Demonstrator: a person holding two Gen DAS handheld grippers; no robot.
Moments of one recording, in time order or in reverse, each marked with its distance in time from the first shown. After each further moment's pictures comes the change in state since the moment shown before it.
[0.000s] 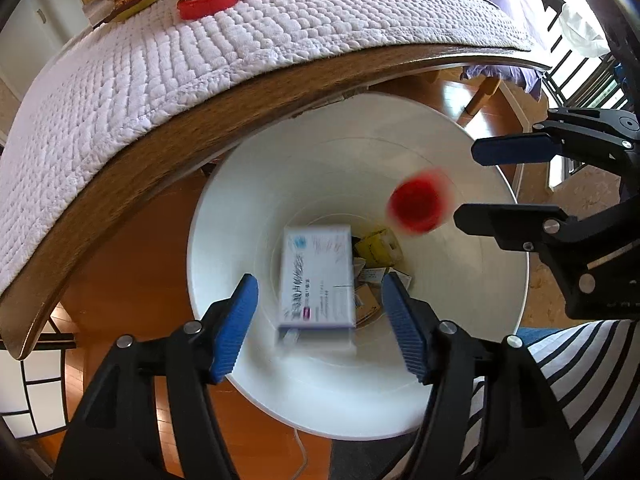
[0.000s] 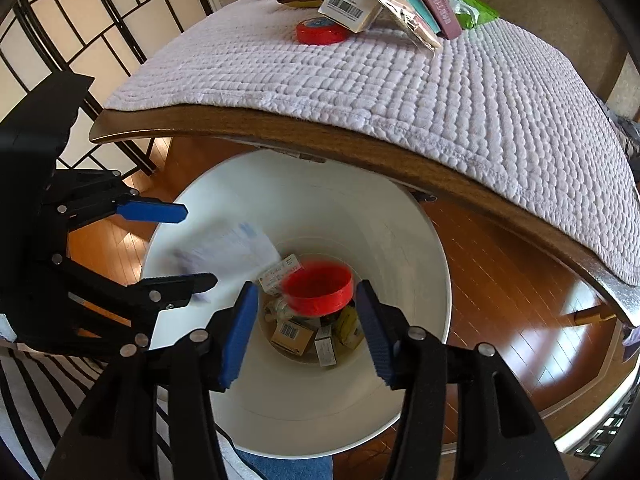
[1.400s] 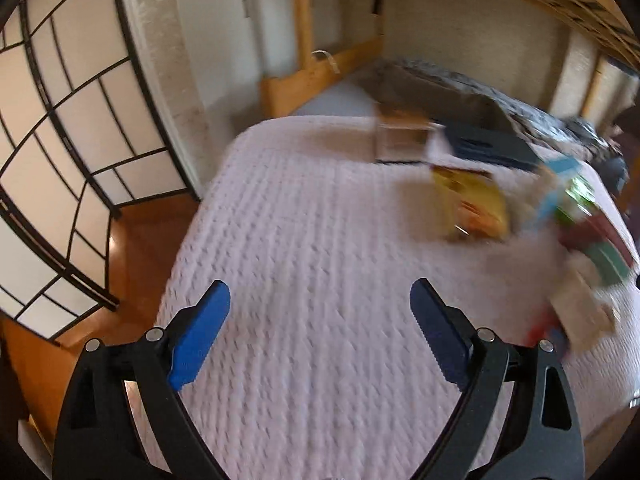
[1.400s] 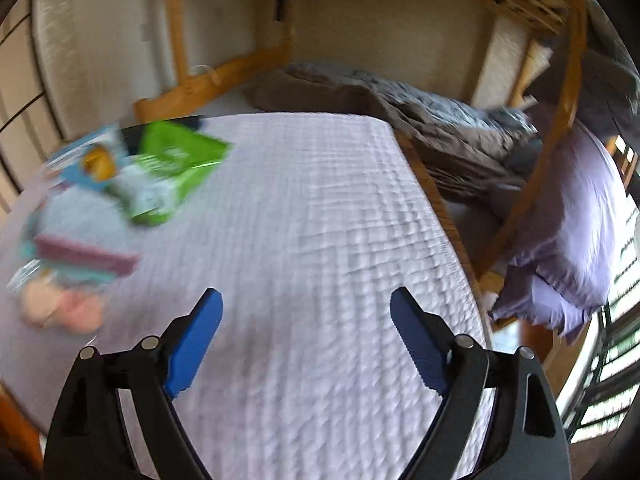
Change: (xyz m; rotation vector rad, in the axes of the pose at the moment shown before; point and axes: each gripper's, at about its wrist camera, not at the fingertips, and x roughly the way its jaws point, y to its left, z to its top) left arm -0.085 0.255 0.110 -0.543 -0.345 0.384; right arm -0.045 -0.228 0.147 0.314 -0.284 -0.415
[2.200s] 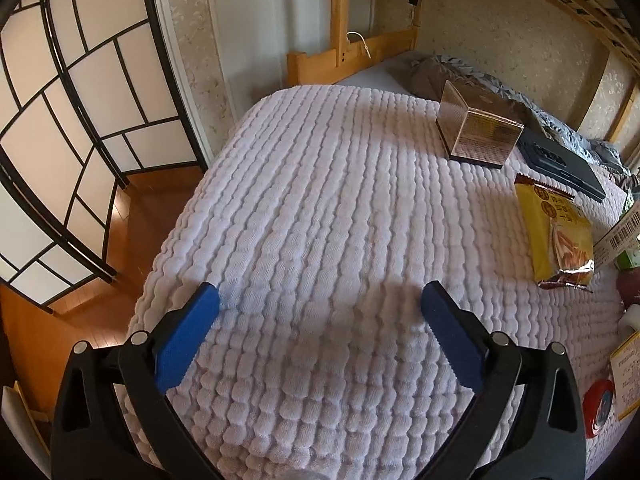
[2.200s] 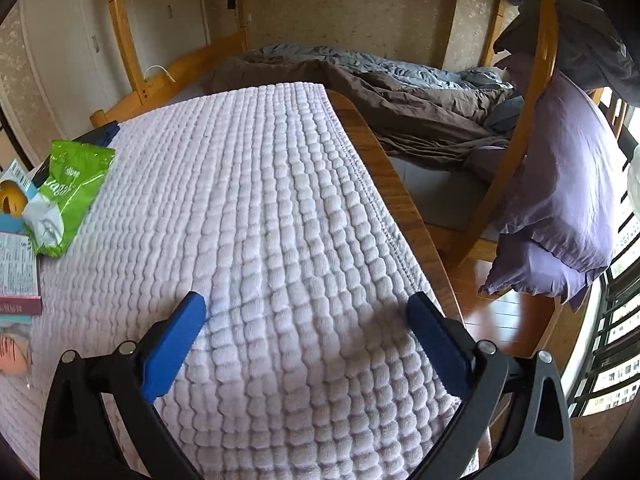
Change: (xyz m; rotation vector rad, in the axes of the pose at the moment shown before) left arm 0.058 0.024 0.004 -0.102 0.064 0.016; right arm 0.054 -0.053 0.005 0.110 0.058 -0.026
